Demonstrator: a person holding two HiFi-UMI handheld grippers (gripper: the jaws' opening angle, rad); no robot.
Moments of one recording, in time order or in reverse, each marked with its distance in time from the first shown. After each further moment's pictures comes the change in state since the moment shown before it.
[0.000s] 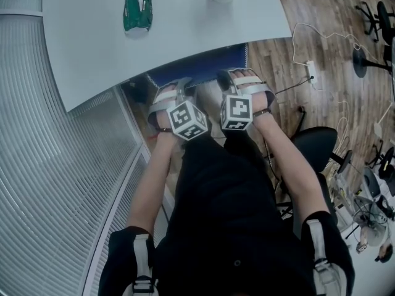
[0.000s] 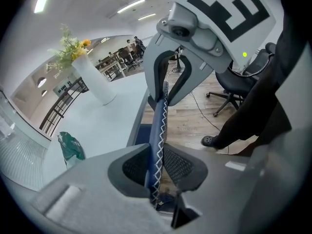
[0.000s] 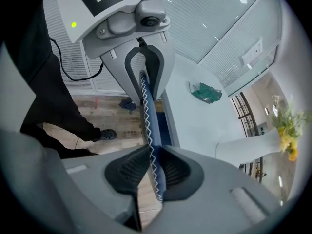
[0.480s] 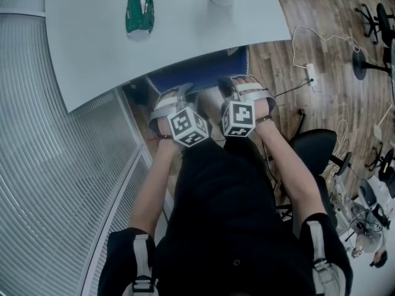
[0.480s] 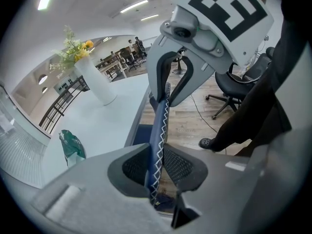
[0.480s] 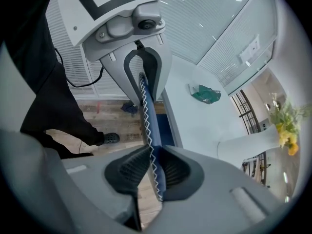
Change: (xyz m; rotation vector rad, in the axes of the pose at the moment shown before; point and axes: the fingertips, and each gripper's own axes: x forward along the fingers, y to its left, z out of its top) left arm -0.013 -0.007 0.001 -0.028 -0.013 -0.012; right arm -0.013 0.010 0.005 0.042 -0.019 0.032
